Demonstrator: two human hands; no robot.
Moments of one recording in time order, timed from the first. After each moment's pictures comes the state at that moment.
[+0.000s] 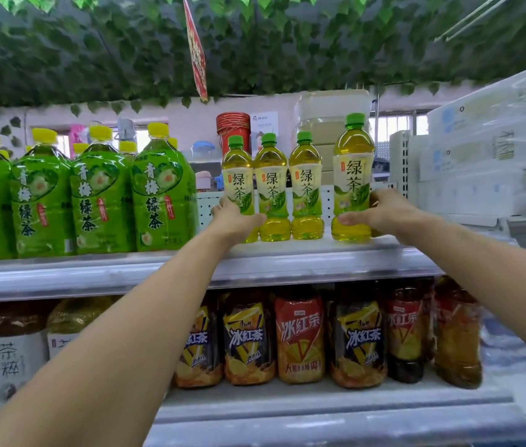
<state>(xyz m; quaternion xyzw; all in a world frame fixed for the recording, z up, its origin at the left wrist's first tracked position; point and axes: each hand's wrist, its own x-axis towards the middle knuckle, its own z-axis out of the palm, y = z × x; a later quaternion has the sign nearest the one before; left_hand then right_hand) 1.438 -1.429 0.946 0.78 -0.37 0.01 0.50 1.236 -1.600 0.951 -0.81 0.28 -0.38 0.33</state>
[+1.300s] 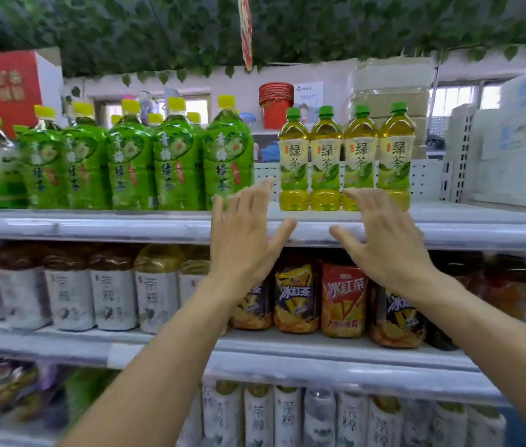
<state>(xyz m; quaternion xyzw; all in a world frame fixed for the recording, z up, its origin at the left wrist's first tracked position) 1.390 -1.299 0.867 0.75 -0.43 0.40 0.30 1.245 -1.449 0.877 -0.88 0.16 -0.45 -0.03</state>
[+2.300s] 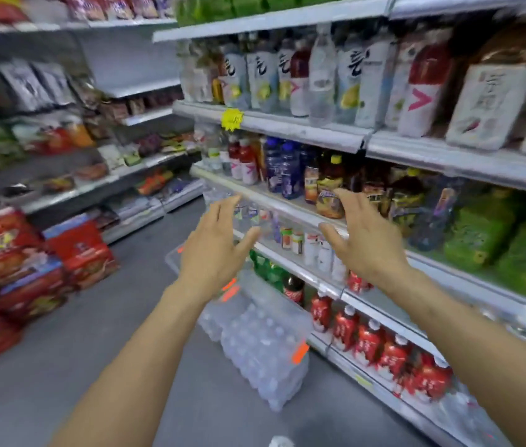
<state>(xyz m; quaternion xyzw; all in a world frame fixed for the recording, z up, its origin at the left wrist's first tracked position) 1.595 -0.543 0.632 0.96 -0.09 0.18 0.21 1.595 -0.786 0.625 -0.95 -0.06 -0.24 0.17</state>
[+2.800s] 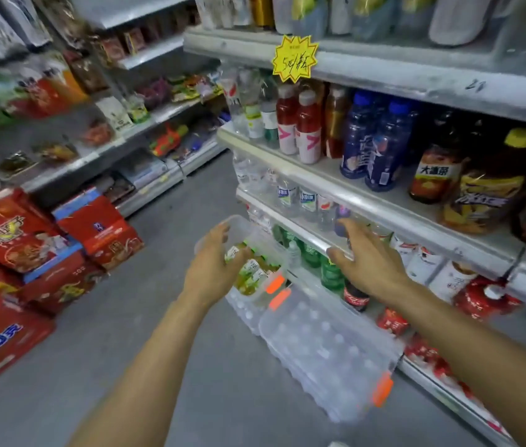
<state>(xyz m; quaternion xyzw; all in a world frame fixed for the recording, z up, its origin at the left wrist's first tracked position) 1.880 -0.363 0.508 0.95 0.05 -0.01 0.31 1.882 -0.629 0.500 -0.97 -0.03 0.02 0.25</state>
